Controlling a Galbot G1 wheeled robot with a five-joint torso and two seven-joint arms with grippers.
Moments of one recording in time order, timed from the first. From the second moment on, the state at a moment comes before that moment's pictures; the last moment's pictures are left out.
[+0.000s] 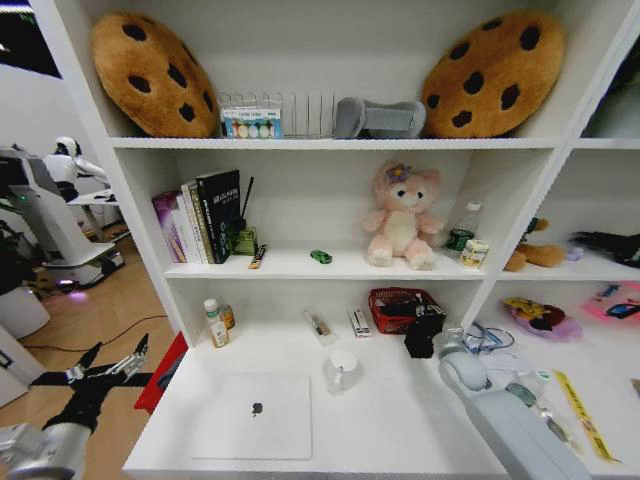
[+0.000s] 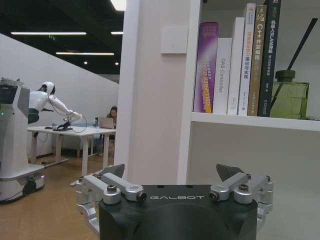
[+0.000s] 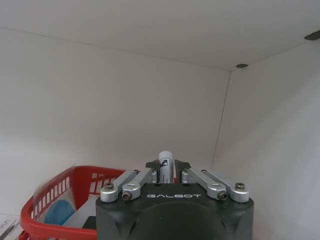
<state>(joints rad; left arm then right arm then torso) 1.96 -1.03 -1.08 -2.25 -0.82 -0.06 -0.14 -1.03 0.89 0.34 1.52 0.50 0.04 0.20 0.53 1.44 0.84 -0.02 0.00</state>
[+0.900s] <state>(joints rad) 1.96 -1.03 -1.08 -2.25 -0.82 -0.06 -0.14 -1.68 0.95 0.72 2.10 0.50 0.10 0.20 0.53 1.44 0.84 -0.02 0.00</state>
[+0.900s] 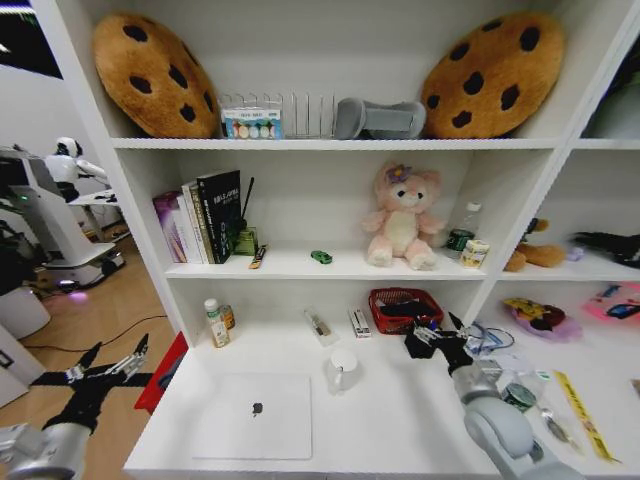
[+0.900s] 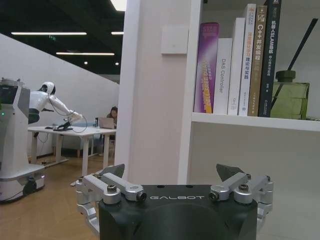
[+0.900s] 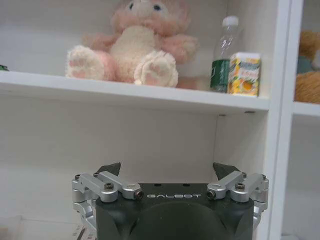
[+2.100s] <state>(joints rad) 1.96 -1.03 -1.08 -2.25 -0.82 -0.06 -0.14 -2.04 1.10 0.94 2.21 0.41 0.28 0.25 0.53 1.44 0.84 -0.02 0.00</state>
